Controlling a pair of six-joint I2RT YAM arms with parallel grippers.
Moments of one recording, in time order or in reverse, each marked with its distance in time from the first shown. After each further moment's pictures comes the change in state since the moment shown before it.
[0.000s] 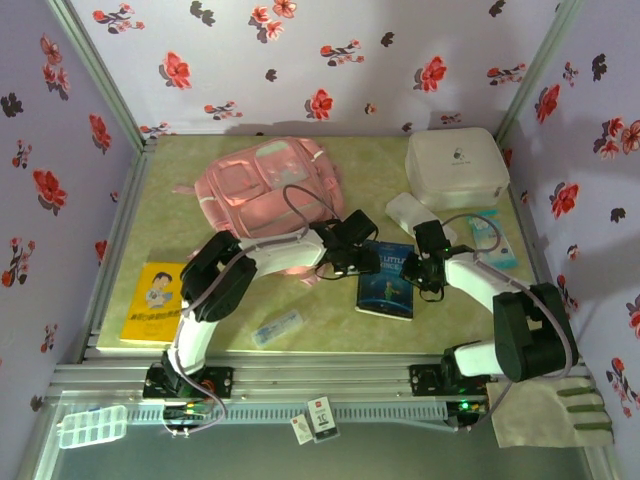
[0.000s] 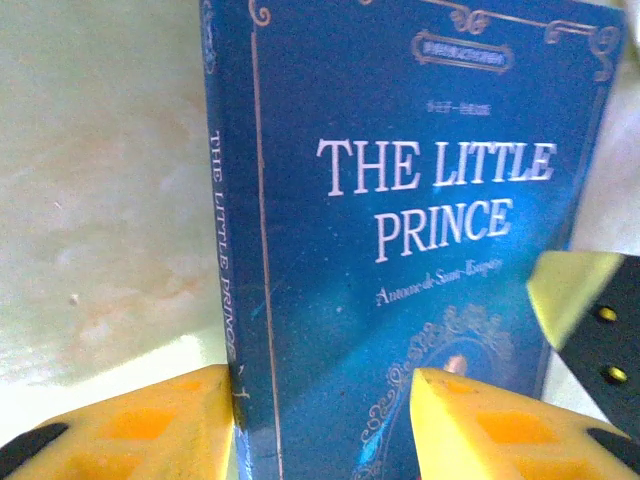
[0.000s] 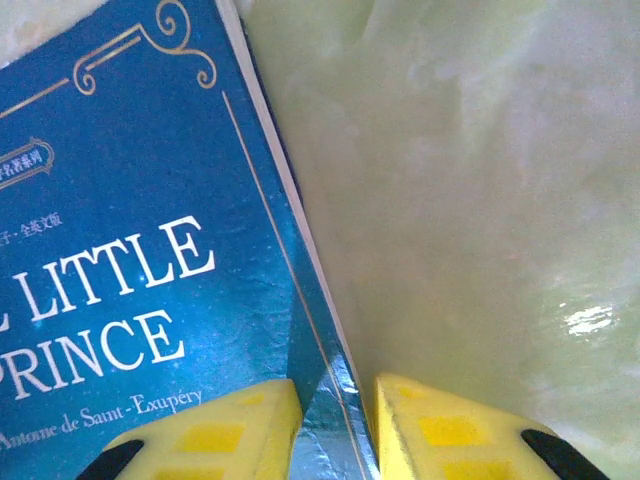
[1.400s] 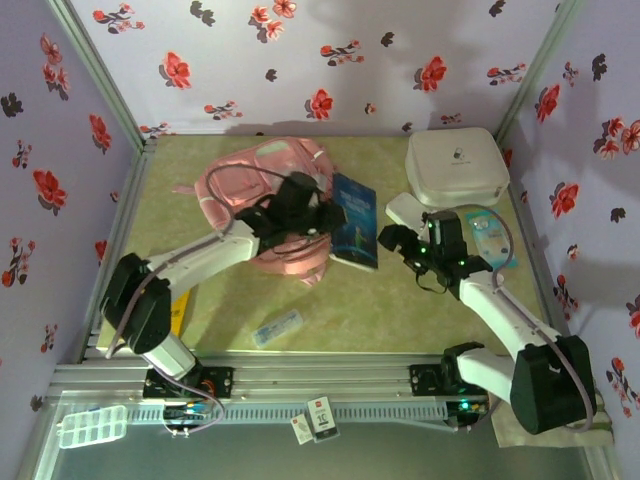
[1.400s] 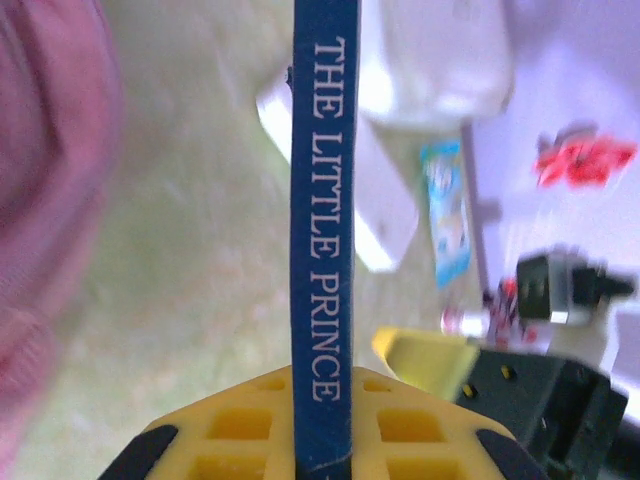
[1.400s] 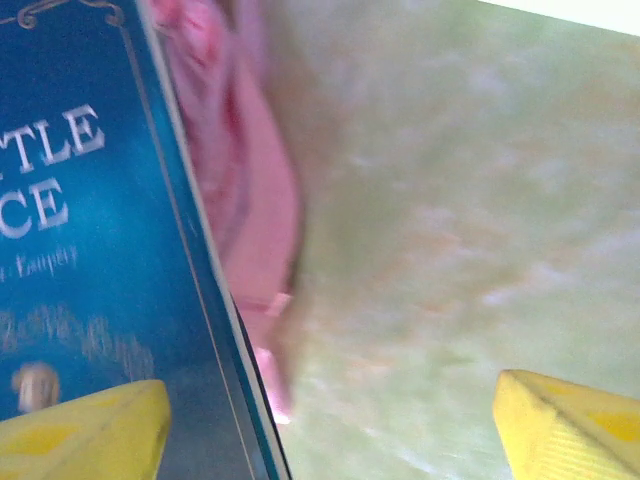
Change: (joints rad) left arm 0.230 -0.451 -0.230 0.236 0.018 0.014; right arm 0.002 -0.255 -0.013 0.301 -0.306 0.148
